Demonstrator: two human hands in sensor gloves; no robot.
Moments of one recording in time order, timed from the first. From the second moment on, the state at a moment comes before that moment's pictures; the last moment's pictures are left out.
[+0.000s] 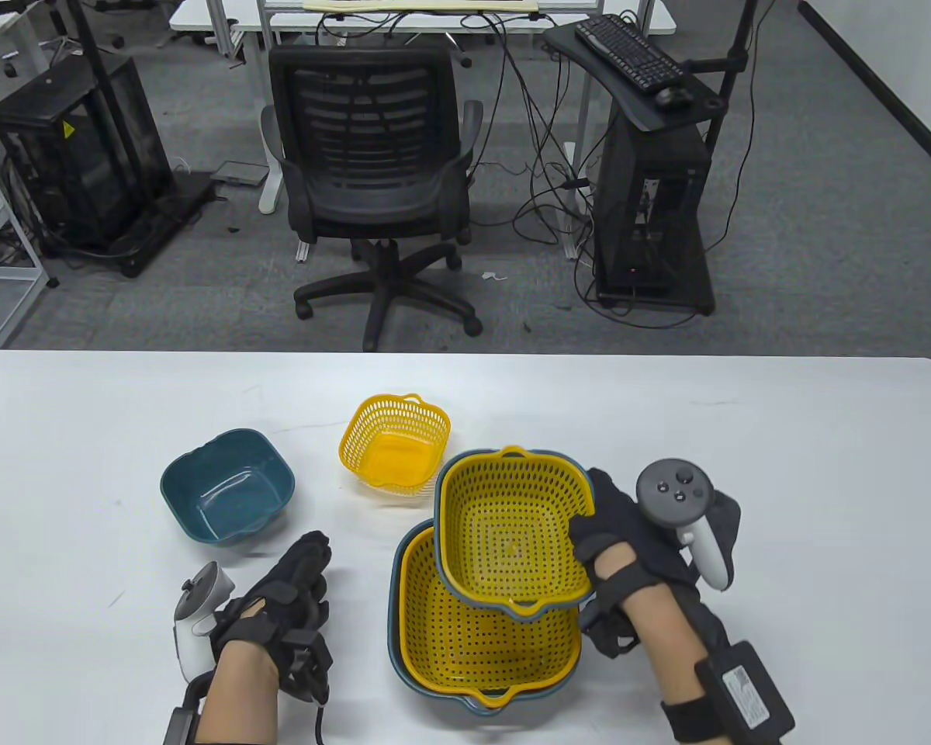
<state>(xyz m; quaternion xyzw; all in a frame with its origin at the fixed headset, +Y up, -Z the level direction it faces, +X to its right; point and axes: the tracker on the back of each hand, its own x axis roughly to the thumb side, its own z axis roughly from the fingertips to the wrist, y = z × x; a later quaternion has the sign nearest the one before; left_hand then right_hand) -0.265 -0.755 -0.344 -0.19 0.11 0.79 0.58 0.156 -0.643 -0.358 -0.01 0.04 0.92 0.39</state>
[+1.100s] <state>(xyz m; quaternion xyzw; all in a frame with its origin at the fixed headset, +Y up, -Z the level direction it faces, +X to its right) -0.250 -0.720 -0.337 -0.14 0.06 0.68 0.72 0.089 -0.685 -0.302 0.08 0.10 0.97 0.21</state>
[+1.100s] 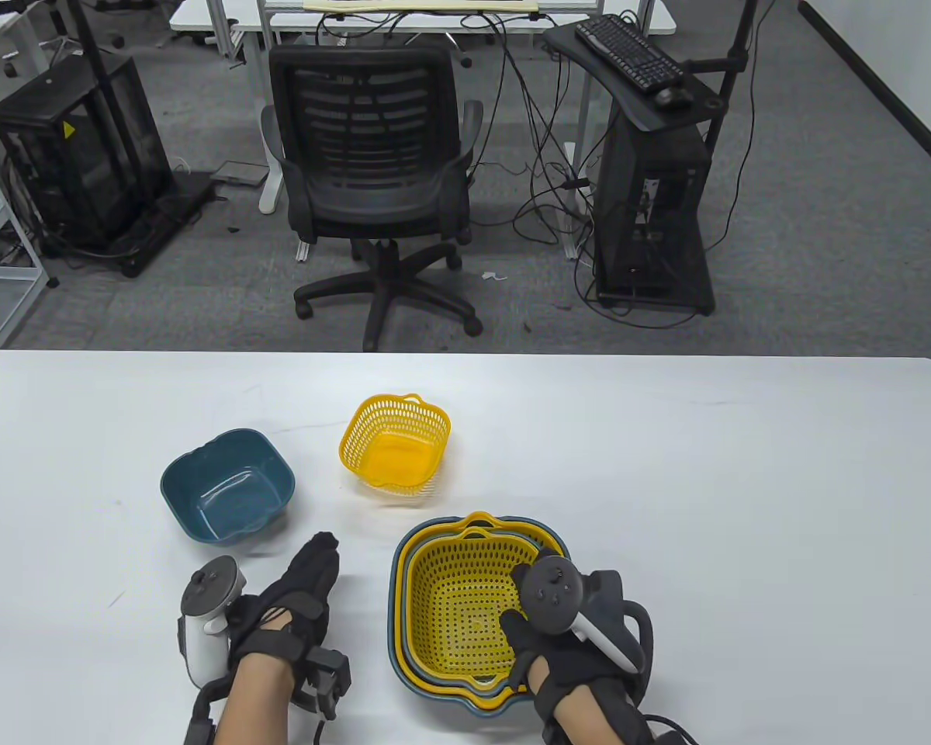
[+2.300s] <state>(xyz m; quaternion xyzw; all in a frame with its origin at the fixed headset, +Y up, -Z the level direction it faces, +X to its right) -0.206 -0.716 -0.586 -0.21 0.23 0.16 0.94 0.188 -0.704 -0.280 0.16 0.08 0.91 0.38</state>
